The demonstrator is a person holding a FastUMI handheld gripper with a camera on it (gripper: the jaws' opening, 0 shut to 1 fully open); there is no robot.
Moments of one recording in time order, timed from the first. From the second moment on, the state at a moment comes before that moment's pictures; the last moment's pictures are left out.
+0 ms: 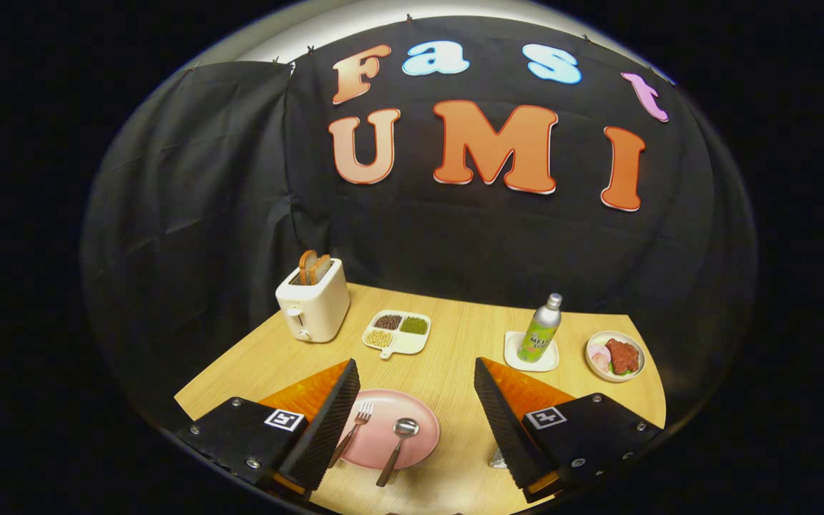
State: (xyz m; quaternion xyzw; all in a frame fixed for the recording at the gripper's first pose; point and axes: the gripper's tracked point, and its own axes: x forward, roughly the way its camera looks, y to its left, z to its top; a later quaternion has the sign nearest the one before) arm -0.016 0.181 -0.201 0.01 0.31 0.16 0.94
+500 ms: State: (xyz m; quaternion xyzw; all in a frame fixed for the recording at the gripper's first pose) arm -0.058 0.209 -0.307 0.00 0.46 0.15 0.87
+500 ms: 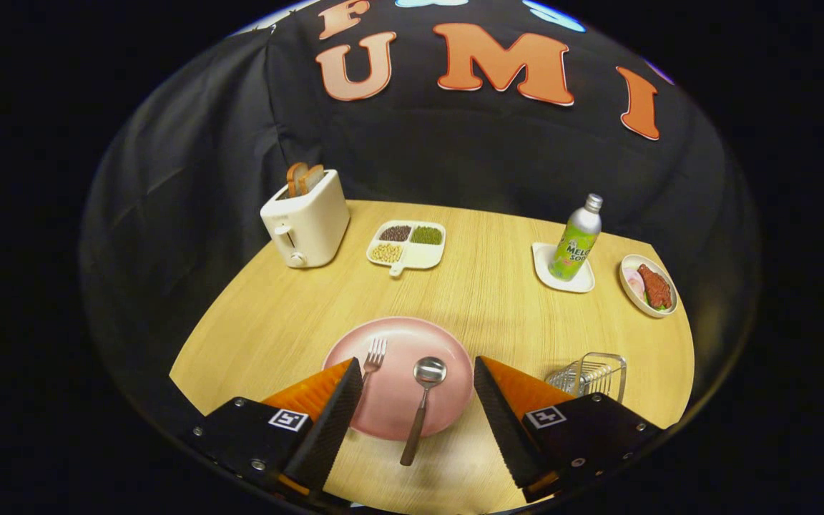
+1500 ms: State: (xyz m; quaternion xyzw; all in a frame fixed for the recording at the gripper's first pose) arm -0.104 0.207 -0.415 -0.05 0.62 0.13 0.77
